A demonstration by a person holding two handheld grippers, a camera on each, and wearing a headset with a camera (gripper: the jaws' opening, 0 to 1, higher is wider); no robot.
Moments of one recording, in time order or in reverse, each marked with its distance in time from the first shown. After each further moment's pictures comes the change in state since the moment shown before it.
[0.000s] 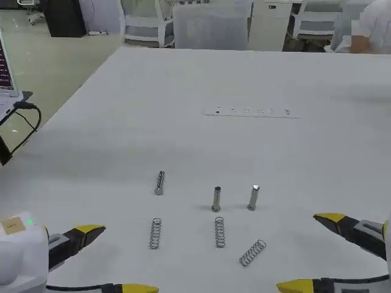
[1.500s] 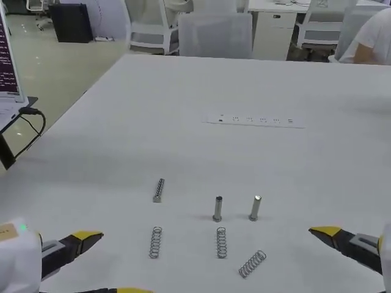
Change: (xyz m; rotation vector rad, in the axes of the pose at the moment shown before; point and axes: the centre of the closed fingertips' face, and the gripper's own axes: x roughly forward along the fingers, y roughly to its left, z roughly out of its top) left arm -0.001 0.004 -0.002 0.003 0.024 0.008; right arm 0.002 0.005 -0.001 0.001 0.000 0.018
